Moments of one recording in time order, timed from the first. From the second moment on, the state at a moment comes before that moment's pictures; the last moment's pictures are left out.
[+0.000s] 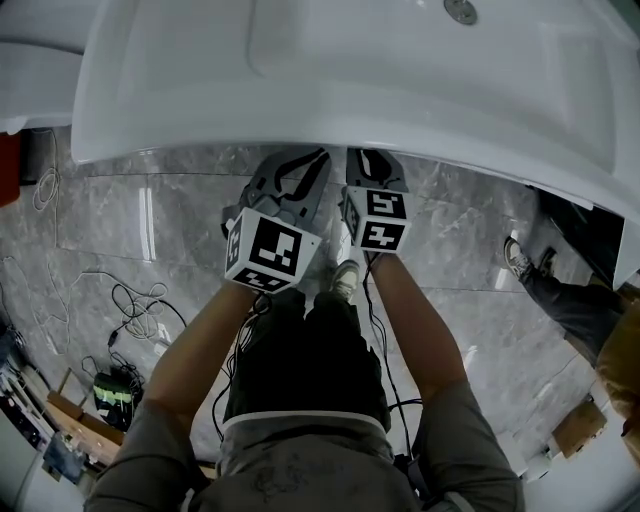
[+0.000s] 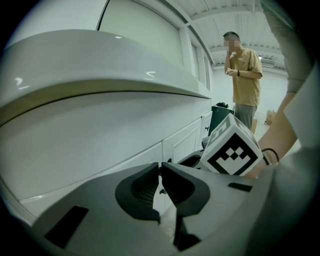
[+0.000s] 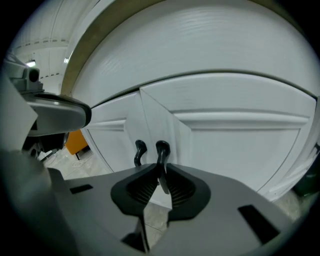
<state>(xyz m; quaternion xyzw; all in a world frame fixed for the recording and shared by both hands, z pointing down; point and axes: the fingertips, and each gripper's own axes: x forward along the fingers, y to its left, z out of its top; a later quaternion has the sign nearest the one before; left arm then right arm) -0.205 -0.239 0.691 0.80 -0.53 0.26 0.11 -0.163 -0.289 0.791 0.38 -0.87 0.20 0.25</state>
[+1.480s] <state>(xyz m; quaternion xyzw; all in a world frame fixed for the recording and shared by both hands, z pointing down) -0.061 -0.174 0.710 0.87 -0.39 0.29 0.12 -0.001 -0.136 0.786 0.31 -0.92 0.14 0.19</state>
